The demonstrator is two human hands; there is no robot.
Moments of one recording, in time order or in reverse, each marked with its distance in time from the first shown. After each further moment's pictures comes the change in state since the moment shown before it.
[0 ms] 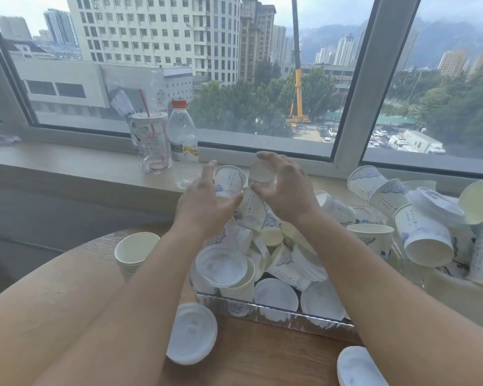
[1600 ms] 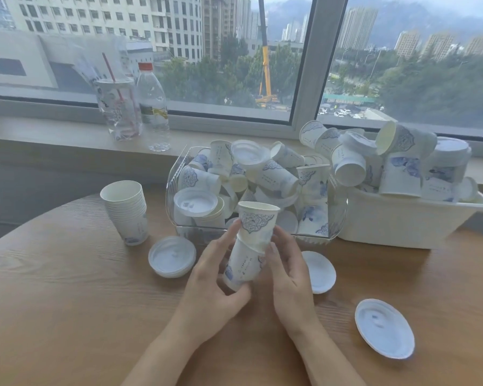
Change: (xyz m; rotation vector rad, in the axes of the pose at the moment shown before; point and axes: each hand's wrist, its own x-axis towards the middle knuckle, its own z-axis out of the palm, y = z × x) left_hand -0.252 -0.004 0.038 -0.555 -0.199 0.206; right_hand -0.289 -0.027 0.003 0.842 0.197 0.401
